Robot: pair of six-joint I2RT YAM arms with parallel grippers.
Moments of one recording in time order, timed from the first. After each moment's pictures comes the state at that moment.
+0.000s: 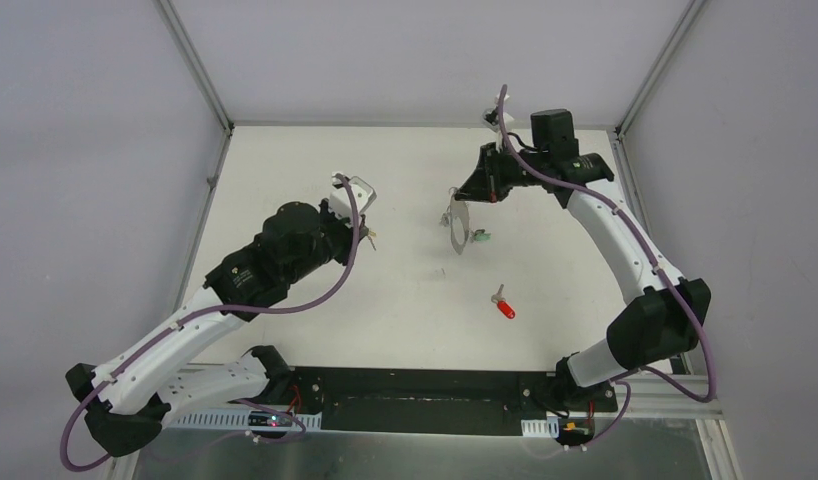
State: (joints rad) left arm -0.84 0.88 1.03 -0.44 -0.20 0.03; right arm 0.33 1.51 1.48 -0.68 -0.82 0.07
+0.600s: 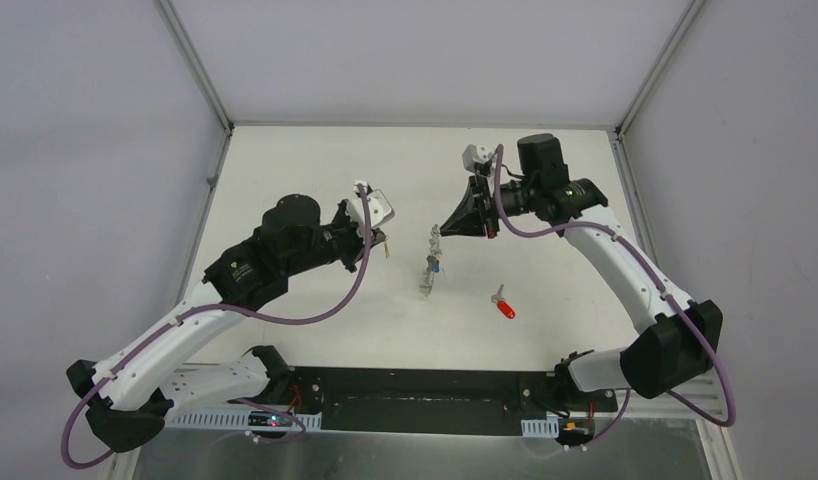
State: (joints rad) left arm -0.84 0.91 1.09 -0.46 0.07 0.22; right arm 0.43 1.40 1.31 -0.61 -1.19 -0.41
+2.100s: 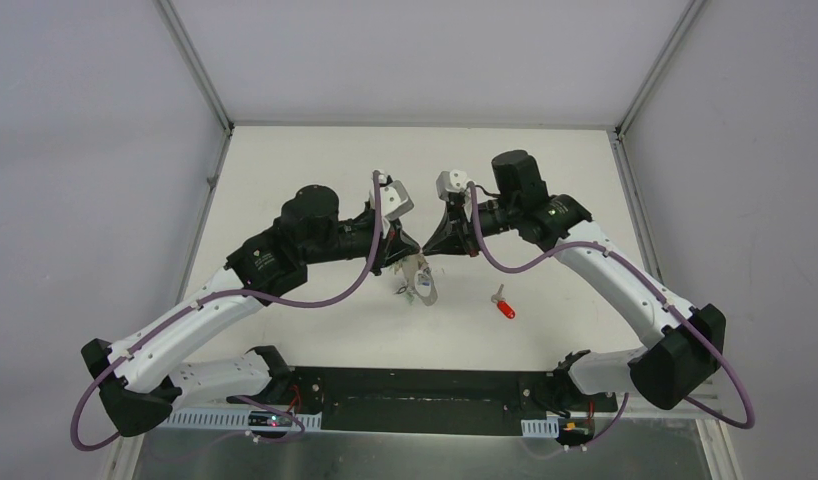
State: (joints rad) left arm -0.87 1.02 1.13 -0.33 0.32 -0.02; right arm 0.61 1.33 1.23 -0.54 -1.05 -0.47
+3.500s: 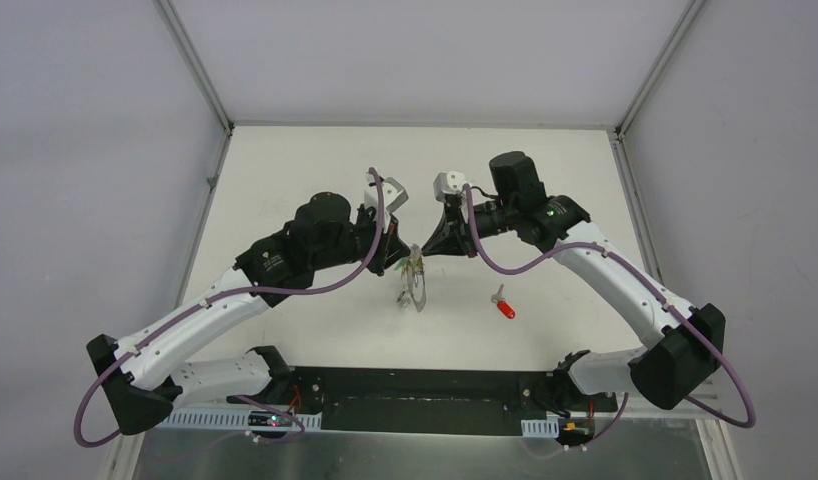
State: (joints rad) left arm -0.87 1.03 1.09 -0.39 0.12 -0.19; right arm 0.62 1.33 1.23 -0.54 -1.02 -0.48
